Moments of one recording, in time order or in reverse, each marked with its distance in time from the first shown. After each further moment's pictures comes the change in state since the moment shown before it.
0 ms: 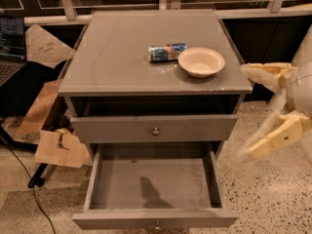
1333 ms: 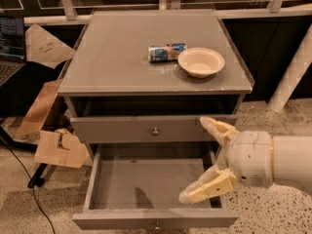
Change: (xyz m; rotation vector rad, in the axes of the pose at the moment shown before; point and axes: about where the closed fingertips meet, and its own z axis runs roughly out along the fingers) arm 0.049 0.060 0.110 0.030 -0.157 0.144
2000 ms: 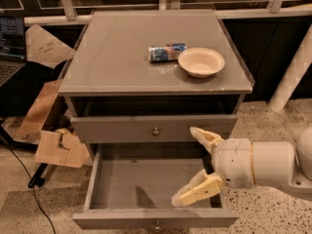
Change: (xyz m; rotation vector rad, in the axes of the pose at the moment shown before) arm 0.037 -0.003 0.038 -0.060 0.016 0.042
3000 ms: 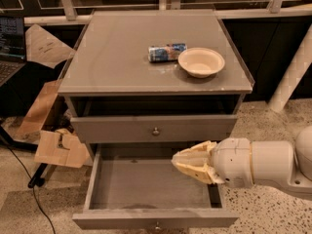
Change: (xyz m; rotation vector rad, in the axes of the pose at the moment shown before) arm 0.000 0.000 0.000 0.000 0.000 0.000
